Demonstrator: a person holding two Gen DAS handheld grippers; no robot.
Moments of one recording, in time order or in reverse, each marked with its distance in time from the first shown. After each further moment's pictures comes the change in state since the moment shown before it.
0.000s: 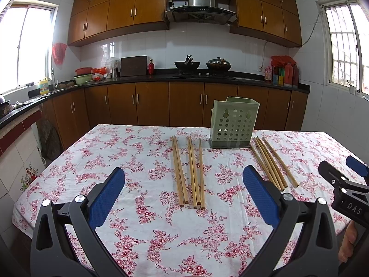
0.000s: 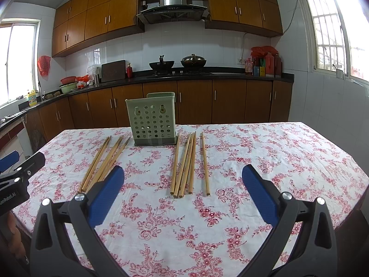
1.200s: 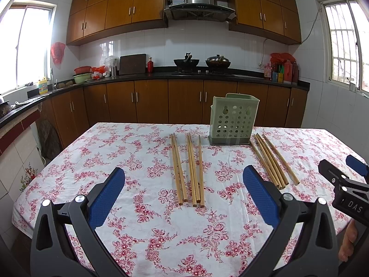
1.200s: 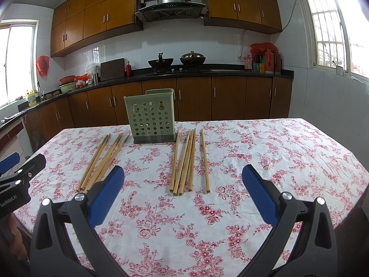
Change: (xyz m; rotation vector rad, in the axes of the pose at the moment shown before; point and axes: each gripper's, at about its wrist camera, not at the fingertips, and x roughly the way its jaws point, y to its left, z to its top) left arm 0.001 -0.001 -0.003 0.005 0.007 0.002; right arm 0.004 -0.002 -0.004 0.008 0.009 0.001
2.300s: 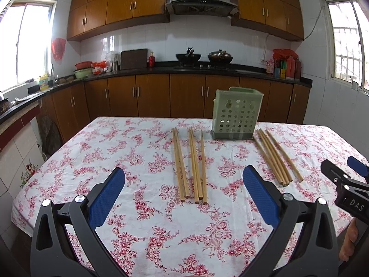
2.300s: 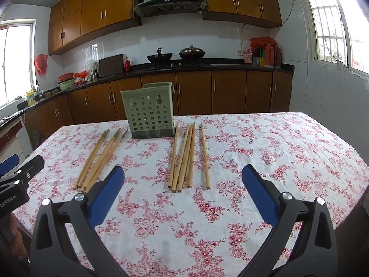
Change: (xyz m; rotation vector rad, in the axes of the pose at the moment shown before) left arm 0.022 0.007 -0.019 -0.011 0.048 0.015; right arm 0.015 -0.001 -0.006 0.012 0.049 -0.010
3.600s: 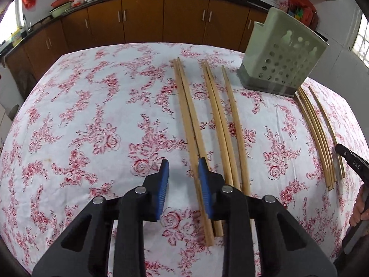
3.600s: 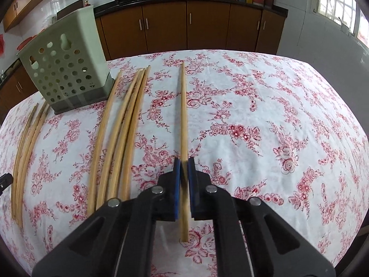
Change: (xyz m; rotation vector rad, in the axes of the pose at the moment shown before) left arm 0.172 0.026 0.024 -0.023 0.523 -0.084; right arm 0.193 -0.052 0.018 0.073 0.452 -0.137
